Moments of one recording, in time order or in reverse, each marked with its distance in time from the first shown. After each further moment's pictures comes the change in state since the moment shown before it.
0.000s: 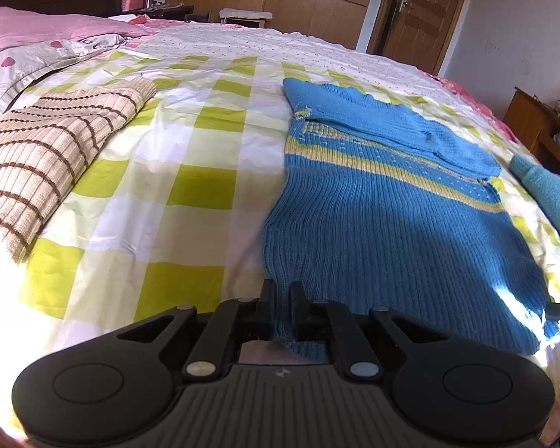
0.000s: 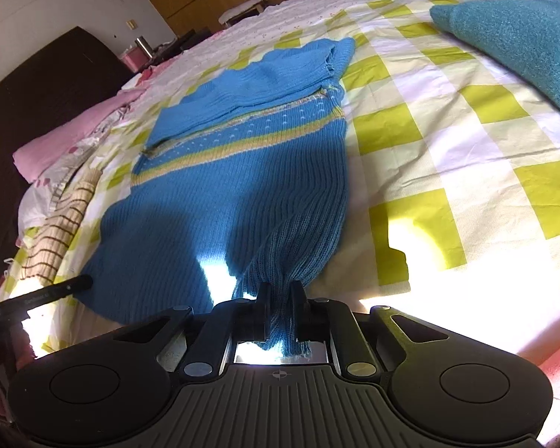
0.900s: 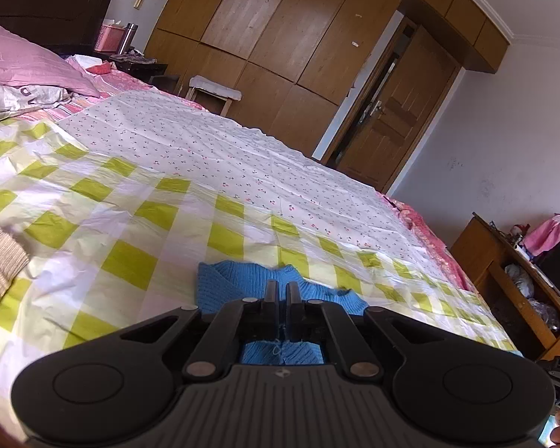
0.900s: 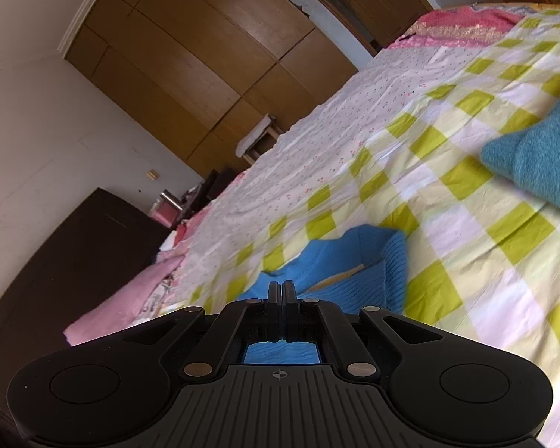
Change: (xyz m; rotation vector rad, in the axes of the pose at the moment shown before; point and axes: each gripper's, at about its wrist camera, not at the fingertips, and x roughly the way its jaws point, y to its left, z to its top) left arm 0.082 -0.022 0.189 -0.167 -0.265 -0.227; right arm 0.032 -0.024 0.187 0.232 -0.355 0.175
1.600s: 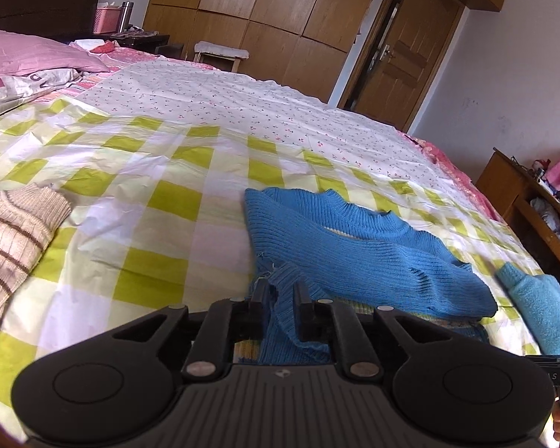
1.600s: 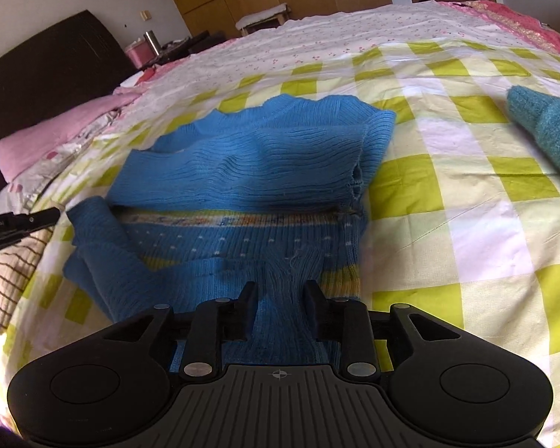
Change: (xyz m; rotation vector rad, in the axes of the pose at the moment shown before) left arm -0.020 0.026 -0.043 0.128 0.148 0.091; right arm 0.041 -0.002 -0.089 -0.422 0.346 -0.214
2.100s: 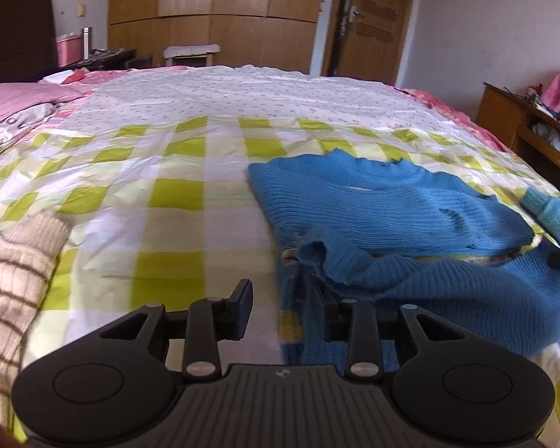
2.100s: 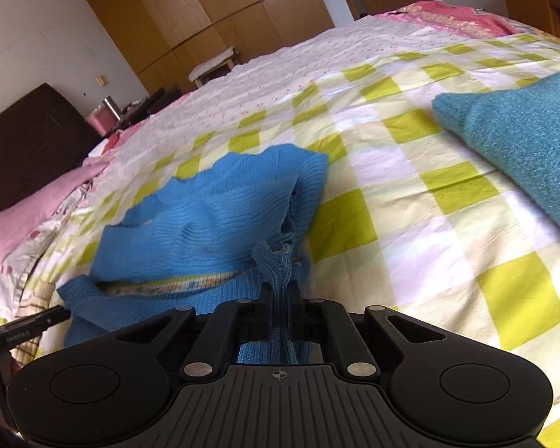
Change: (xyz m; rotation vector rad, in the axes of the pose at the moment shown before) left arm 0.027 -0.005 -0.011 0.246 0.068 0.011; right arm -0.032 -0.041 0.012 0.223 -0.144 -0.021
